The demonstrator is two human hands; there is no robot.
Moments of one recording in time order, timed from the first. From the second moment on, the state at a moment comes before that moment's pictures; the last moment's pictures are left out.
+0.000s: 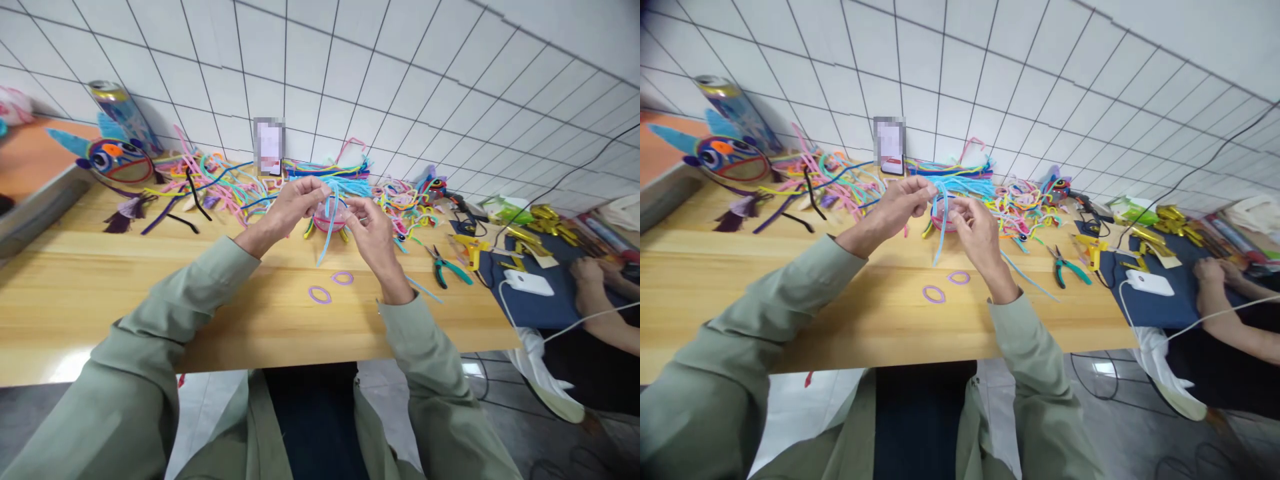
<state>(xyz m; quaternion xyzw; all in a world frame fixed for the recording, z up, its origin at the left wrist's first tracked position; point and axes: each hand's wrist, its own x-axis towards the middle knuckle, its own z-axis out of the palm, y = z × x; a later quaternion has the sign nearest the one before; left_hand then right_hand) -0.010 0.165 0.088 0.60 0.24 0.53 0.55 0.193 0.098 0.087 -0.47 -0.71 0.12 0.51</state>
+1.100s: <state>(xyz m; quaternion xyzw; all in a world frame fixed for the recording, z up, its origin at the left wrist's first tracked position) -0.034 0.061 0.105 0.58 0.19 0.54 0.58 0.151 0.029 0.115 -0.38 -0.72 0.13 0.56</state>
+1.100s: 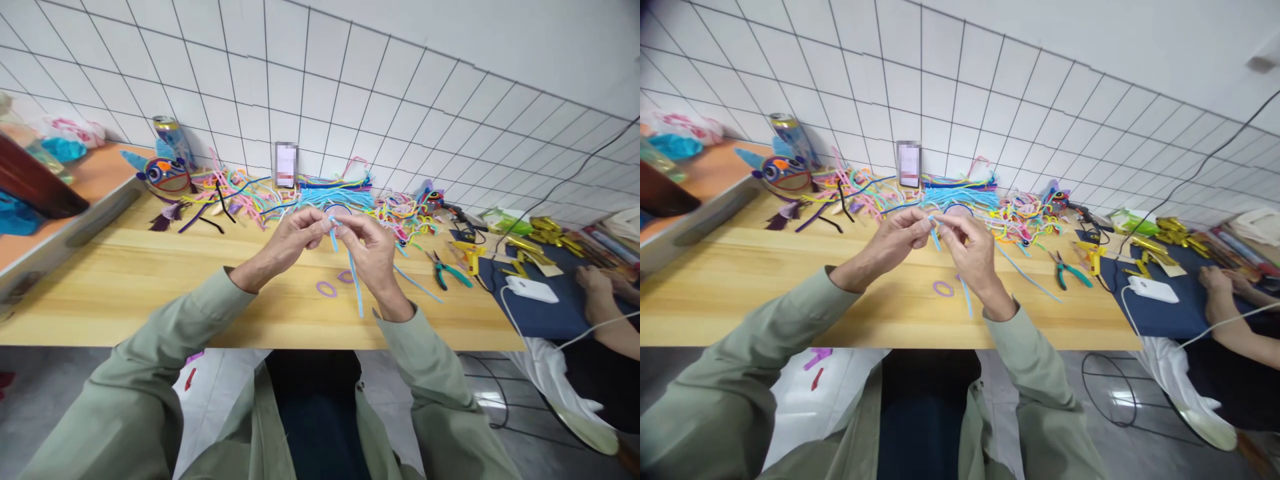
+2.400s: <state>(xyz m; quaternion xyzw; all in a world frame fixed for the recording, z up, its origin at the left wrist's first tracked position) -0.040 0.077 0.077 0.62 0.23 0.47 0.59 0.154 0.037 0.075 -0.39 -0.69 0.23 0.57</state>
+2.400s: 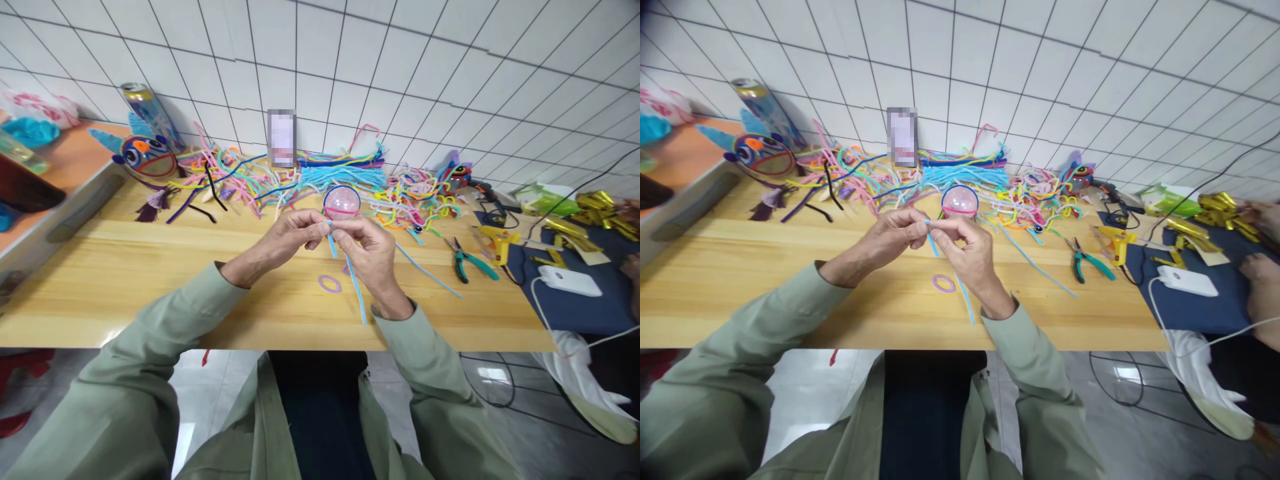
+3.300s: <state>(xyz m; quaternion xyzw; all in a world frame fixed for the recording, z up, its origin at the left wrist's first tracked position) -0.043 0.091 0.067 0.57 0.25 0.50 0.60 0.167 0.051 0.068 -0.42 -0.63 0.37 0.54</state>
